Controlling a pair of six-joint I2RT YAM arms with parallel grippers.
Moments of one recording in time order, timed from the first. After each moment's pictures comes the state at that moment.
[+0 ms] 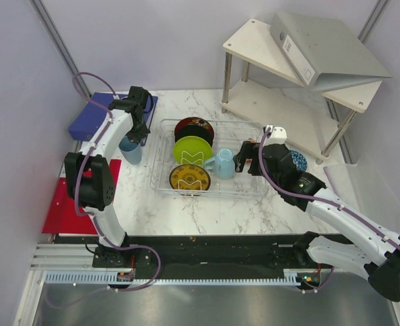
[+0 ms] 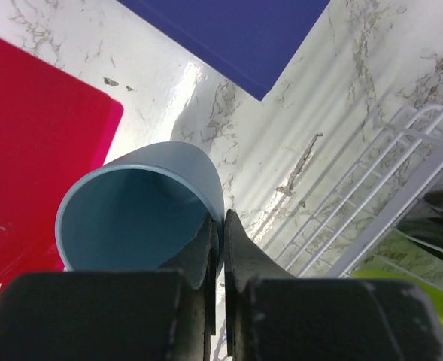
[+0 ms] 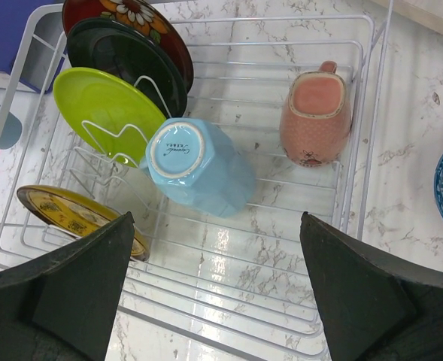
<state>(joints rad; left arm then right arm) -0.19 1.82 1.63 -0.99 -0.35 -0.57 0.70 1.01 0.83 -0.29 0.34 0.55</state>
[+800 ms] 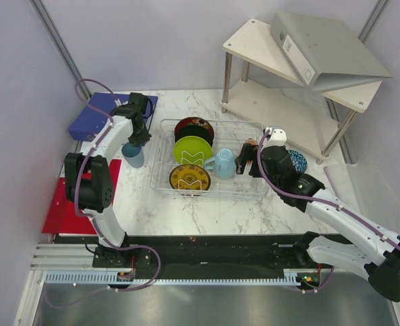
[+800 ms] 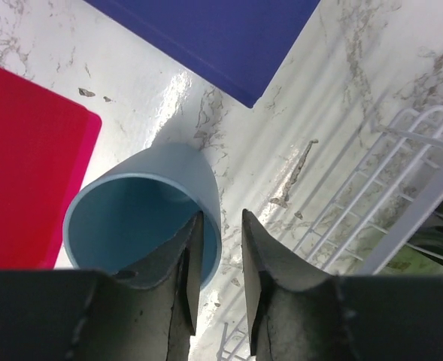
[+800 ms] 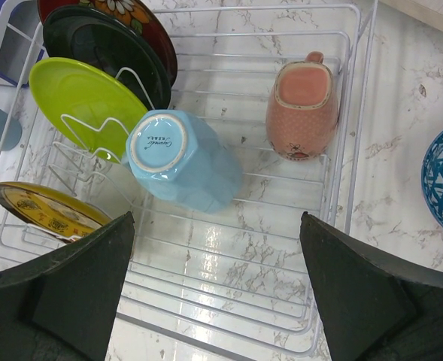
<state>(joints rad) -0.17 1.82 1.49 -0.81 -0.31 -0.55 0.70 1.00 0.80 -0.29 0.36 0.53</state>
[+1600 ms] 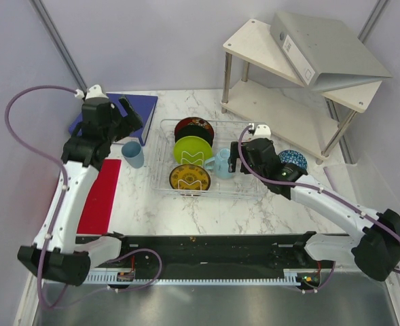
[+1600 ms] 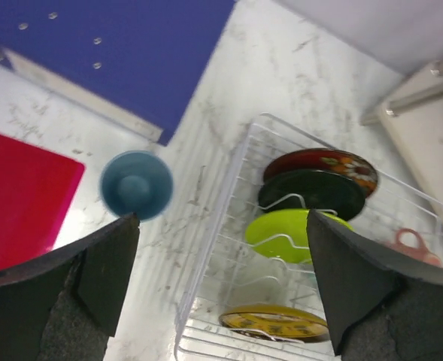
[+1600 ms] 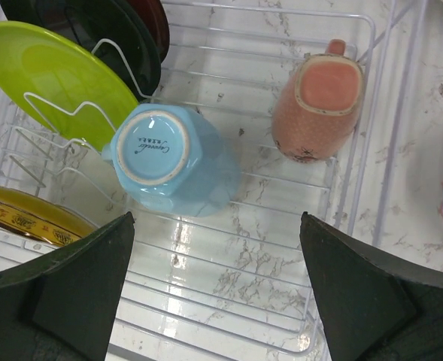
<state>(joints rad) -0.18 1.24 1.41 -0.74 -0.25 -0.54 0.70 1.16 0.86 -0.29 0.35 0.49</state>
